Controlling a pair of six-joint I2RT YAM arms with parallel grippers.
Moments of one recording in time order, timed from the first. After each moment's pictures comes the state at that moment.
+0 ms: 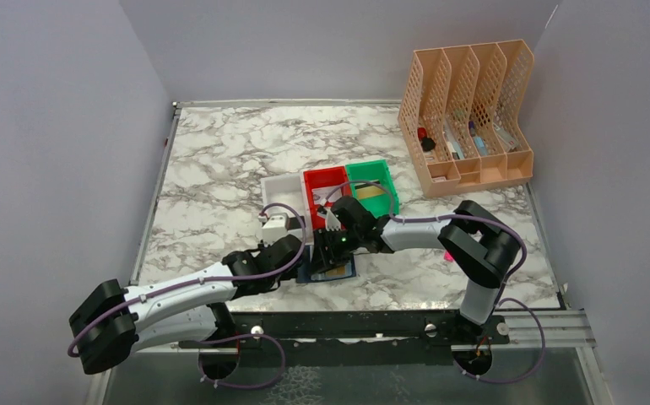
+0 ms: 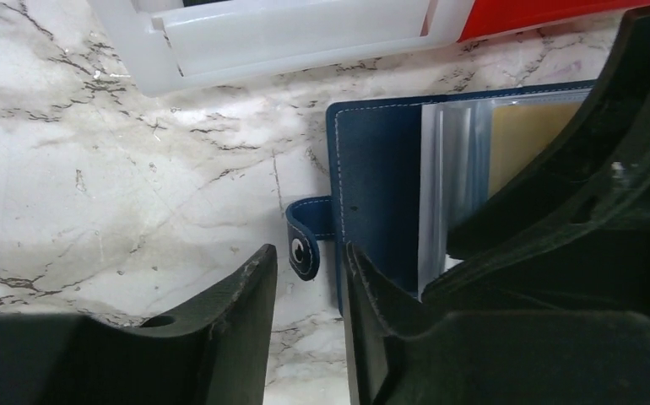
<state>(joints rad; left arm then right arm) -1.01 1.00 0.46 -0.44 -0.45 -0.92 0.90 1.81 0.88 0.07 -0.53 0.69</state>
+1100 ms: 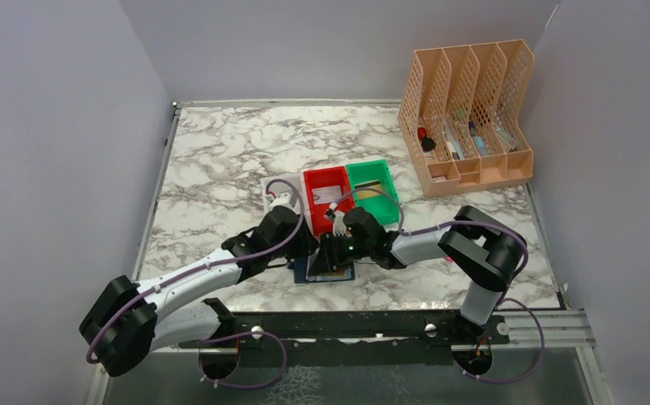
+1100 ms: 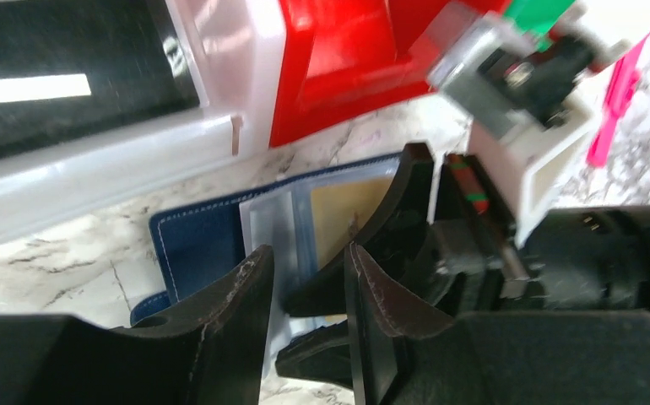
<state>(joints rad) -0.78 1.08 0.53 -0.14 -0.10 -0.82 0.92 1.78 0.69 0.44 -0.48 0.76</state>
